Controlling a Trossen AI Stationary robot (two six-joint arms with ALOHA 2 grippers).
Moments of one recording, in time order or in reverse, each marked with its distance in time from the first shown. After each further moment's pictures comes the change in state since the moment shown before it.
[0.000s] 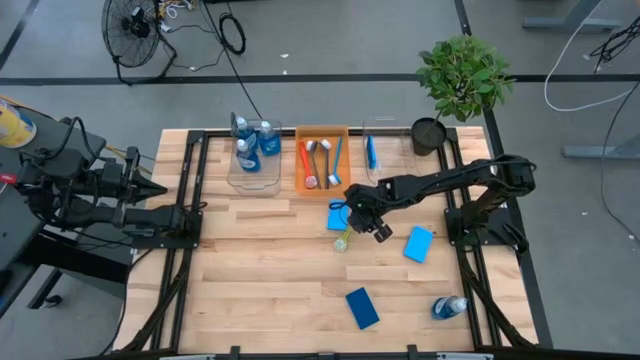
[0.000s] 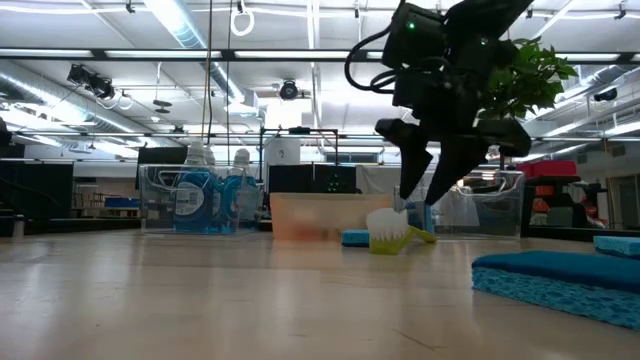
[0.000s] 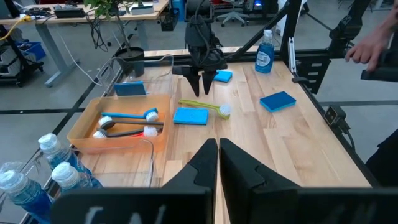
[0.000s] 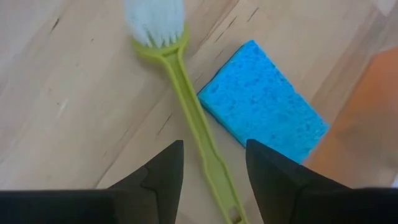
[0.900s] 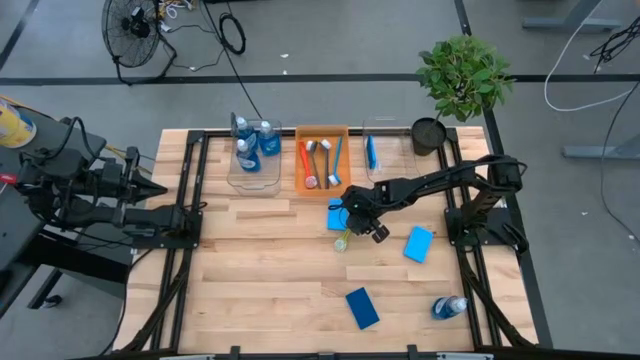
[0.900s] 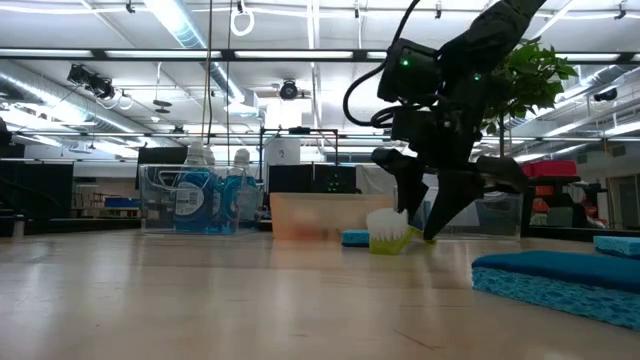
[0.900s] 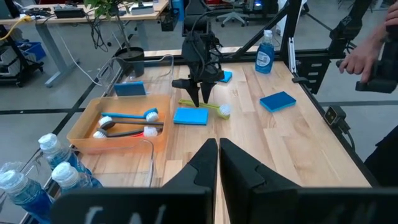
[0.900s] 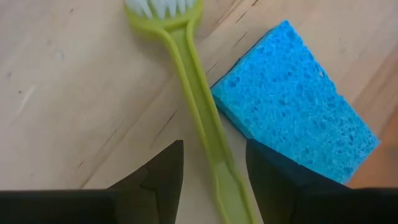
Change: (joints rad) left arm 0.000 0.000 0.000 0.000 0.000 0.000; right arm -0.027 0.094 -0.064 0.150 -0.049 -0.071
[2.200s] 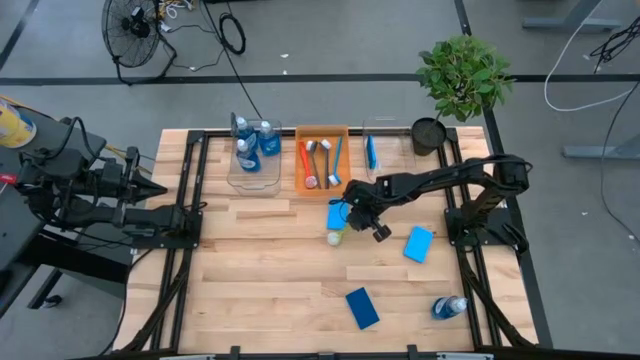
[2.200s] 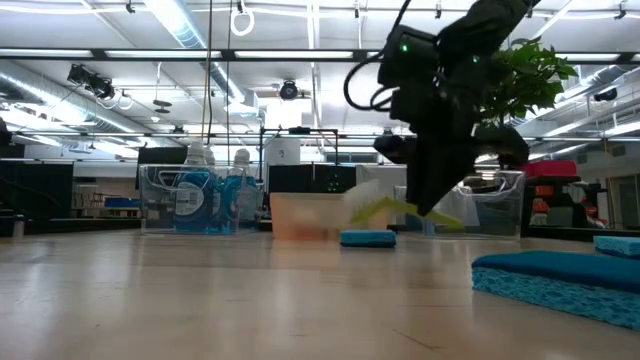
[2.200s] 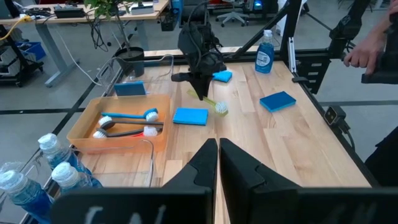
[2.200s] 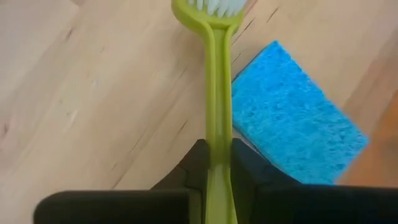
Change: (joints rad) left arm 0.000 0.000 0.000 0.000 0.000 0.000; right arm -0.018 -0.053 0.050 -0.111 -0.081 0.070
